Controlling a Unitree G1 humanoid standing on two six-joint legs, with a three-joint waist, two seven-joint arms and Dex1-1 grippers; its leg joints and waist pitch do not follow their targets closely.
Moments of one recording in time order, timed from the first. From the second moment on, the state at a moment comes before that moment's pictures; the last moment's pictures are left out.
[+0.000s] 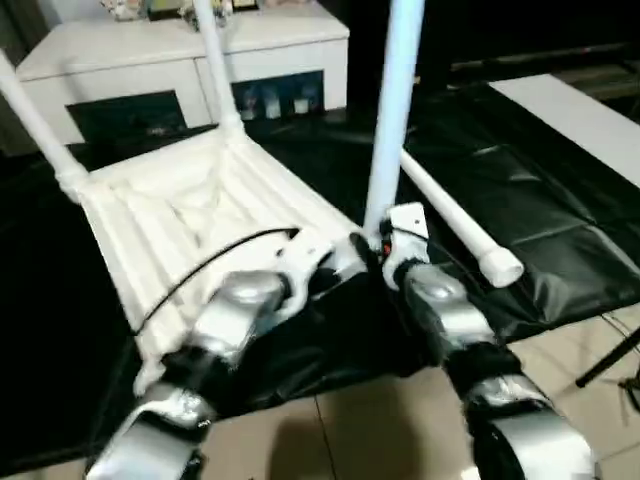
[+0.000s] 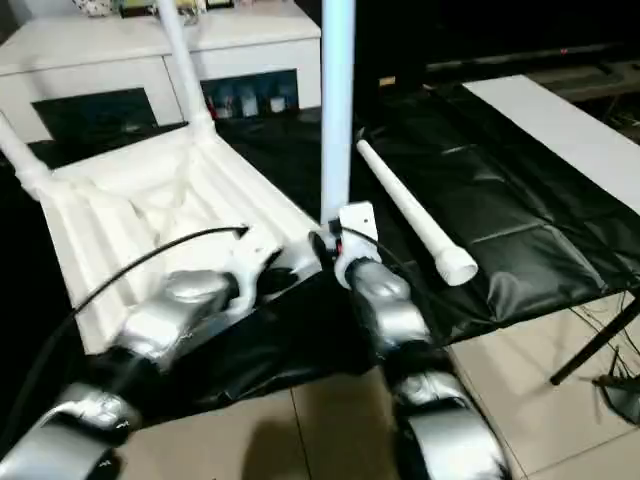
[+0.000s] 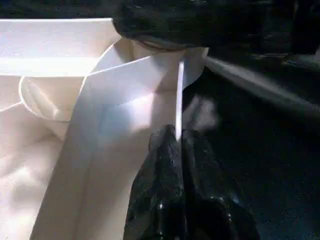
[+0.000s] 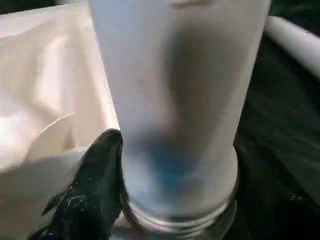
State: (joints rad) left arm -0.62 0.10 -0.25 0.60 0.02 0.36 -0.55; right arm -0.71 0.02 -0.01 0.91 0.07 0.04 0.06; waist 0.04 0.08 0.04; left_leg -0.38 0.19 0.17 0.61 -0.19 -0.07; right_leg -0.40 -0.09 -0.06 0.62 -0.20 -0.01
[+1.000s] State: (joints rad) left arm -0.42 0.45 -0.29 0.32 -0.11 0.28 -1.12; right arm -0.49 -0.33 0.21 0.48 0.18 0.05 1.03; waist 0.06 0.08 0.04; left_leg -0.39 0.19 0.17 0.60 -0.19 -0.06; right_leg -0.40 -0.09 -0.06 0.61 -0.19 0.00
